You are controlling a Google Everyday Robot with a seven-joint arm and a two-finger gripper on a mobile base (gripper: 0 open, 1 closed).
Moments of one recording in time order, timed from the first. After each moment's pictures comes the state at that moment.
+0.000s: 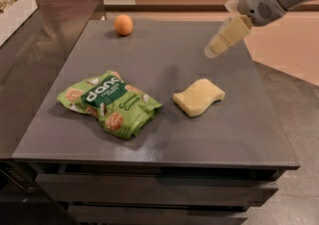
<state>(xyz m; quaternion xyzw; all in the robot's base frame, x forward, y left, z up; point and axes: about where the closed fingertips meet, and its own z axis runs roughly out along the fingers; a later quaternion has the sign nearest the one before) 0.611 -0.147 0.969 -0.53 0.76 0.13 0.35</state>
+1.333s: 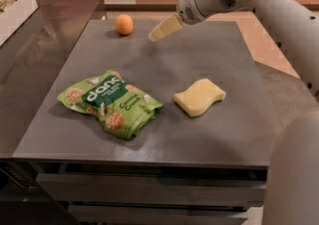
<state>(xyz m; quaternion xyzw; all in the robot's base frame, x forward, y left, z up) 0.764 -0.038 0.926 -0.46 0.76 0.15 0.44</state>
